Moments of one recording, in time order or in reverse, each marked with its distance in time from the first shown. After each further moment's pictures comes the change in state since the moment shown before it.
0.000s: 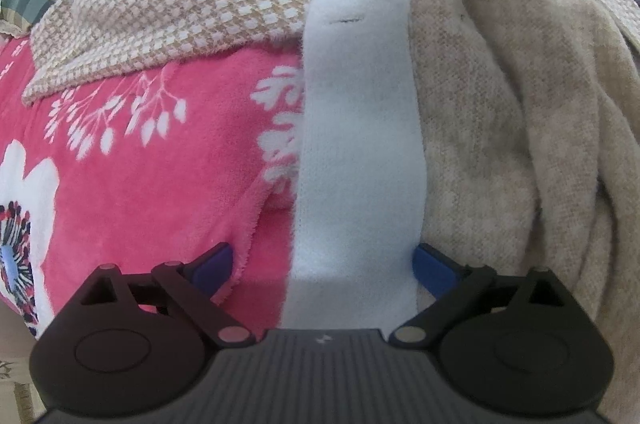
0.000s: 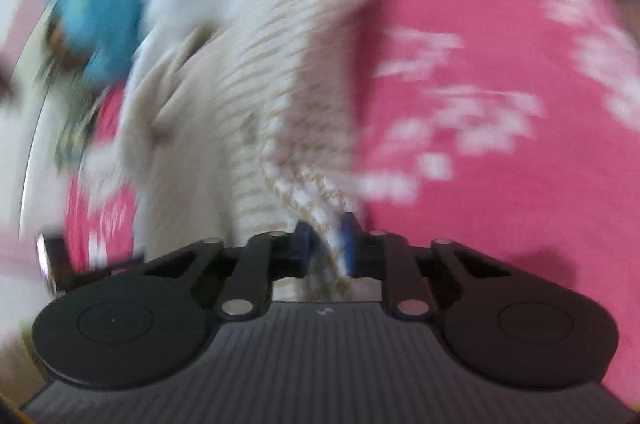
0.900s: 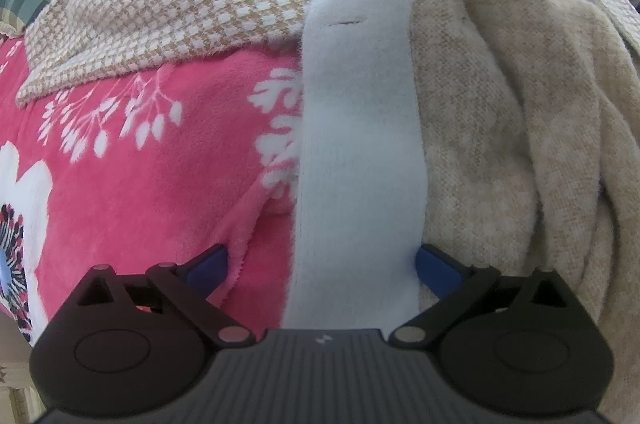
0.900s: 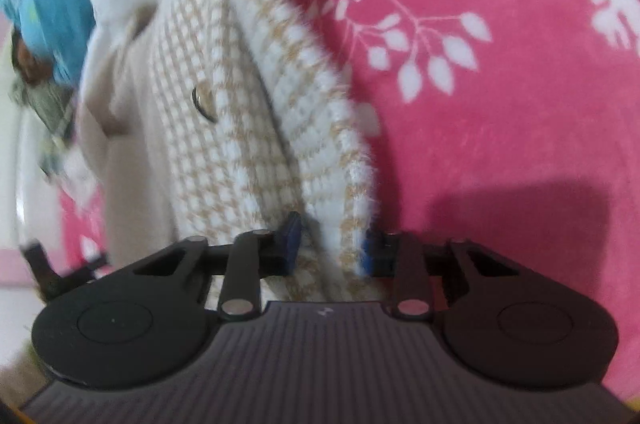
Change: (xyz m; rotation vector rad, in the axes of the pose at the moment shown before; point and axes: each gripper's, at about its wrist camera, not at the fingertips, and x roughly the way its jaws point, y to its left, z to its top) left arm 0.012 0.007 0.009 -0.006 -0.007 -0.015; right arm 0.040 -0.023 -0.003 0.030 0.172 -0.015
